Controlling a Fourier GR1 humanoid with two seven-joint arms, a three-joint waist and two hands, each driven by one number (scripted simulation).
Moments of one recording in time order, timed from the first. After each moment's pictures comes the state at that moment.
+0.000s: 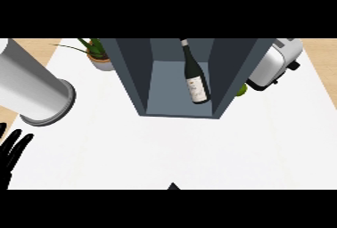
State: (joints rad) left arm 0.24 1.12 -0.53 -1.84 1.28 0.03 -0.91; right arm -0.24 -0.06 0.83 -2.35 -0.02 -0.05 0.71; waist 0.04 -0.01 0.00
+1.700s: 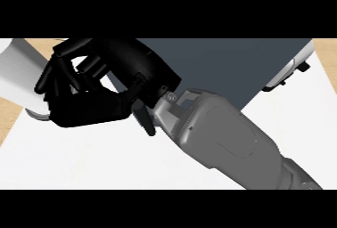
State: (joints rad) left arm 0.50 1.24 -0.21 -1.63 1.29 -0.35 -0.89; right arm -1.10 0.00 0.42 -1.42 -0.40 -0.12 0.48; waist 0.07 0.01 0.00
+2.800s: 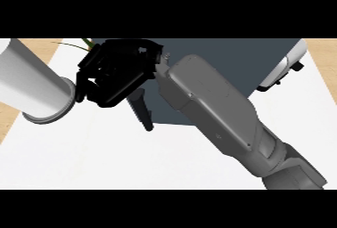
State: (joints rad) left arm 0.52 1.13 -0.06 -1.55 1.25 -0.45 -0.77; right arm -1.26 0.00 0.39 -0.88 -0.80 0.54 0.45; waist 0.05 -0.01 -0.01
